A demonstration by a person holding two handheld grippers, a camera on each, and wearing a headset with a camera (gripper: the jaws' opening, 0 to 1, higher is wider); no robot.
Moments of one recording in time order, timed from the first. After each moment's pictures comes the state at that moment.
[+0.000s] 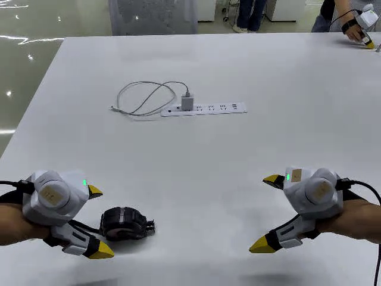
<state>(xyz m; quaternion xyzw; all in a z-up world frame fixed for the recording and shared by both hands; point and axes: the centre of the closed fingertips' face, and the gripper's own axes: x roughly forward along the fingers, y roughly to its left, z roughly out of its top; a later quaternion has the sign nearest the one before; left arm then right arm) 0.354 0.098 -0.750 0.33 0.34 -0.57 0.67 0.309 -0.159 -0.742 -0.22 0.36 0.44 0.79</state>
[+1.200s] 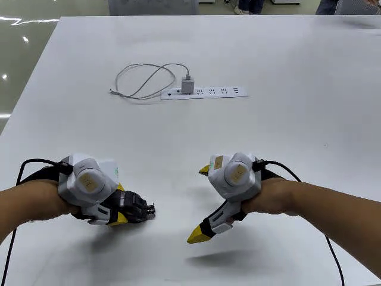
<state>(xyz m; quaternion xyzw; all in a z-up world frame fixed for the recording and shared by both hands) 0.355 0.078 -0.774 0.39 0.33 -0.60 0.62 0.325 -0.034 -0.775 -0.23 0.34 0.53 0.74</state>
